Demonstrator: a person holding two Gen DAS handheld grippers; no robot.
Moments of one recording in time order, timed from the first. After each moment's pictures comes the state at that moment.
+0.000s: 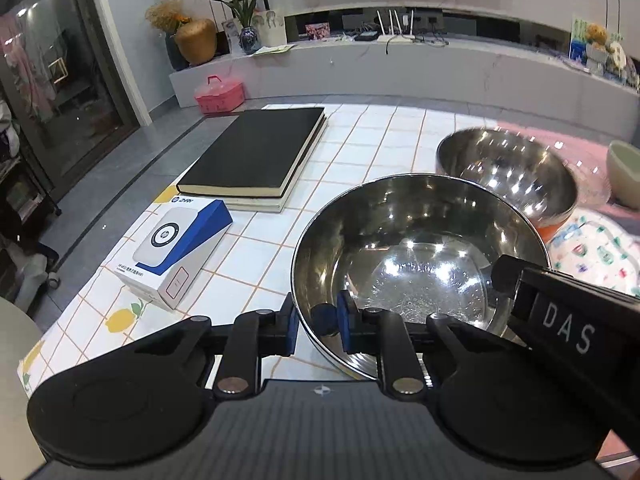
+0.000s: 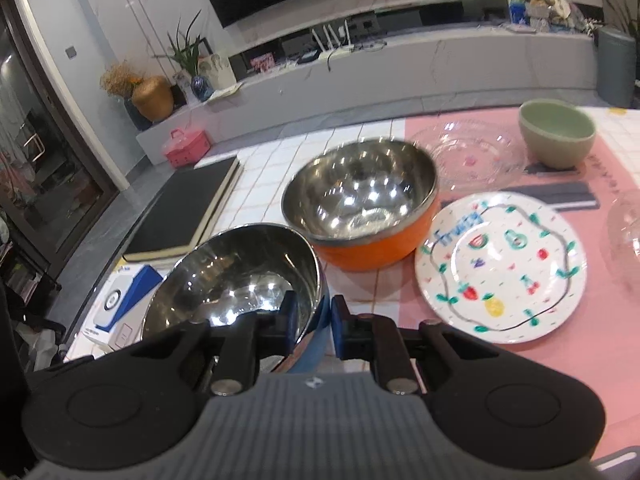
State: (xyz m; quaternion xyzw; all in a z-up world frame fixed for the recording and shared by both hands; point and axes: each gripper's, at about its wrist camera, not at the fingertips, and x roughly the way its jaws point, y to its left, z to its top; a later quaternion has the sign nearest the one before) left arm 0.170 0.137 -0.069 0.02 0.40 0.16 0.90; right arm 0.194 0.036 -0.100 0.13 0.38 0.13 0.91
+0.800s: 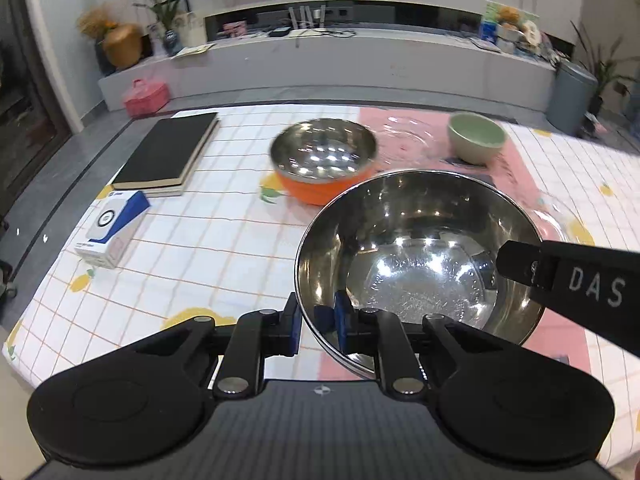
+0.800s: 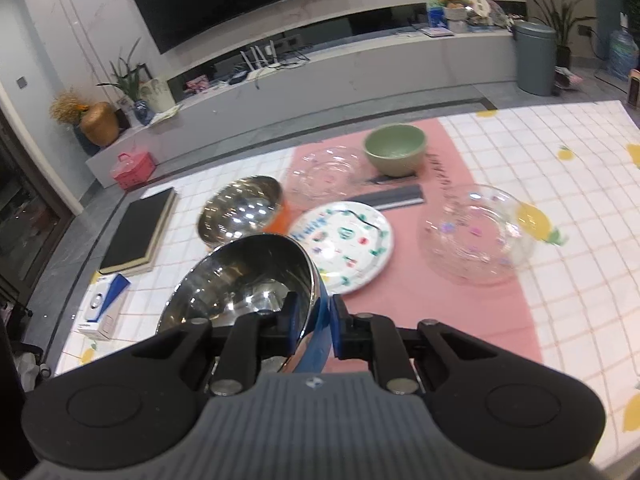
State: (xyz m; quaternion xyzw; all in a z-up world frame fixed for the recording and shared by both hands) left arm 0.097 0.039 -0.027 0.03 0.43 0.04 0.90; right arm 0.094 -0.087 -0.029 0.14 0.41 0.03 0.90
